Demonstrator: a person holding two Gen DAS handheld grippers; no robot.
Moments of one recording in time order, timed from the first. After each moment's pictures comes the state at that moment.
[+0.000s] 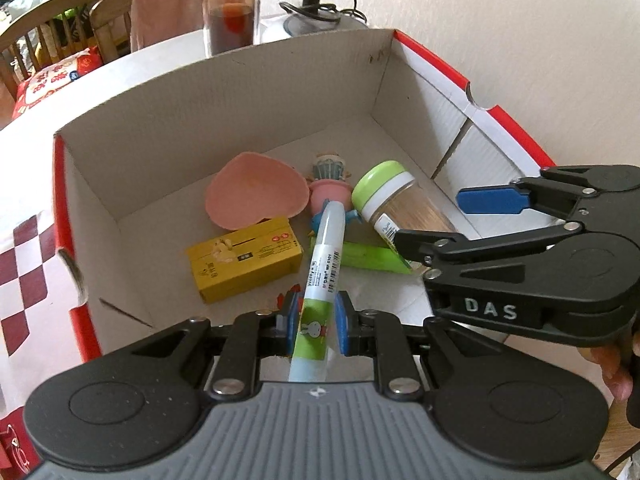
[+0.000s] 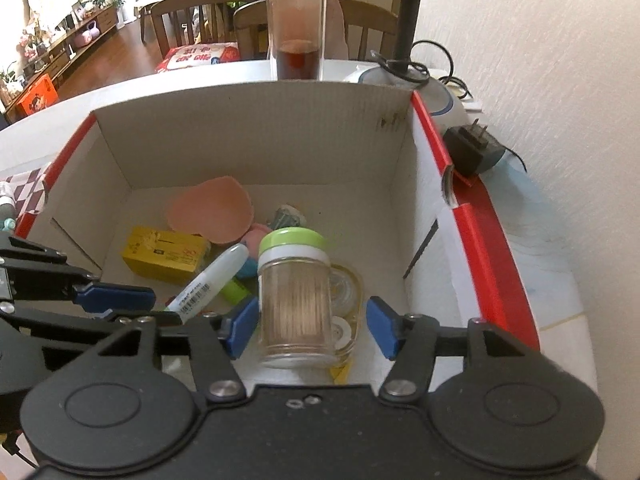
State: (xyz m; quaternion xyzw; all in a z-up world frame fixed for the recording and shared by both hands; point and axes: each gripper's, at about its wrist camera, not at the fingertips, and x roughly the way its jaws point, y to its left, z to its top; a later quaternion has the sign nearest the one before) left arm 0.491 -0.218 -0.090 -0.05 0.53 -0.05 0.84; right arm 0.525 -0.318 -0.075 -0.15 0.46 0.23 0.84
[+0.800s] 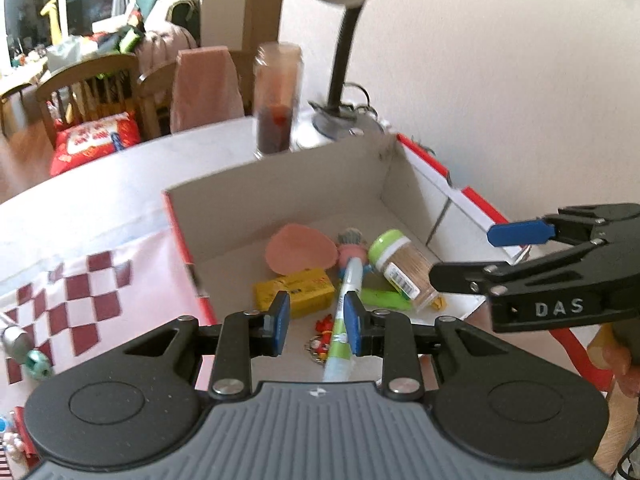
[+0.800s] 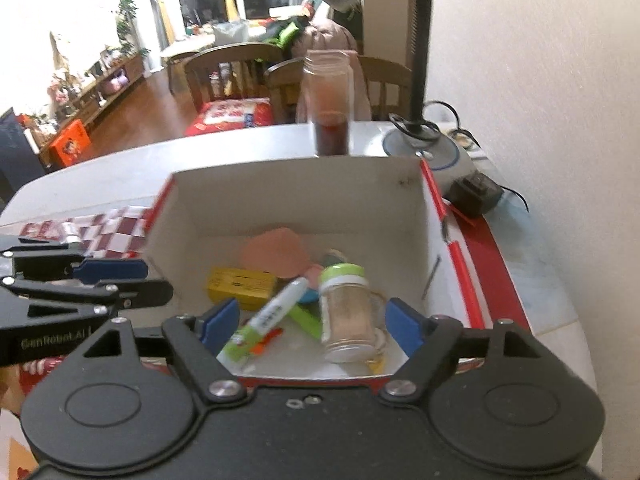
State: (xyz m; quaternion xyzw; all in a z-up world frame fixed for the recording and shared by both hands) left arm 0.416 -0.186 -0.023 -0.06 0.41 -0.03 0.91; right arm 0.473 -0.331 -0.014 -0.10 0.40 0.28 0.87
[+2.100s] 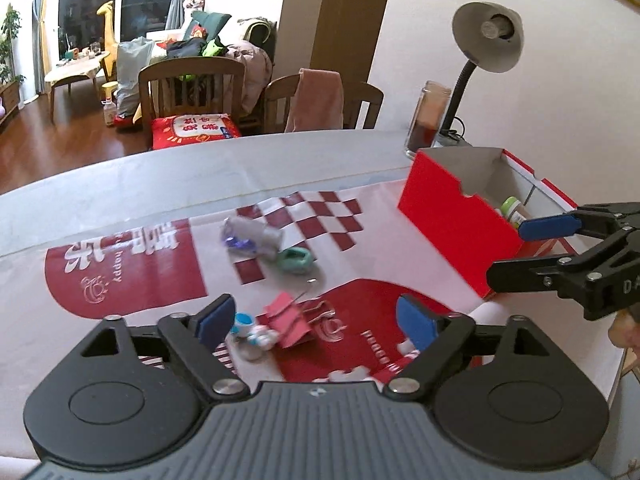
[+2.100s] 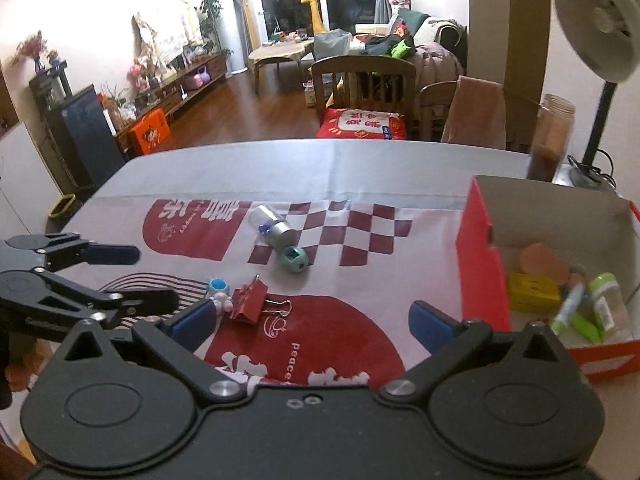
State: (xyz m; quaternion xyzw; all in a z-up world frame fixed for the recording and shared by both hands) left arm 0.209 0.066 -0.032 -0.09 0.36 0.01 0.93; right arm 0.318 -0.116 -0.024 -0.11 0.37 0.37 0.84
